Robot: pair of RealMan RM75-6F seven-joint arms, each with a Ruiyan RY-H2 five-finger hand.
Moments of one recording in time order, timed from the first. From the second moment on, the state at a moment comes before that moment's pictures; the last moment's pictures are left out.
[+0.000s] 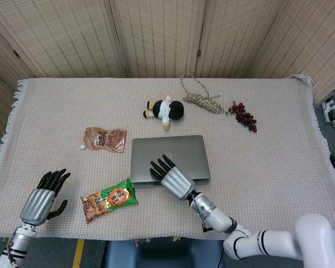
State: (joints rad) left arm -0.20 -1.29 0.02 -1.47 1.59 1.32 0.00; right arm 0.80 -1.75 0.11 -1.45 -1.30 0.94 -0.94
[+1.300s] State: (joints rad) left arm -0.62 -1.51 -0.09 -1.40 1.38 0.78 0.14; right arm 0.98 -1.83 0.18 -1.39 -1.06 1.00 -1.19
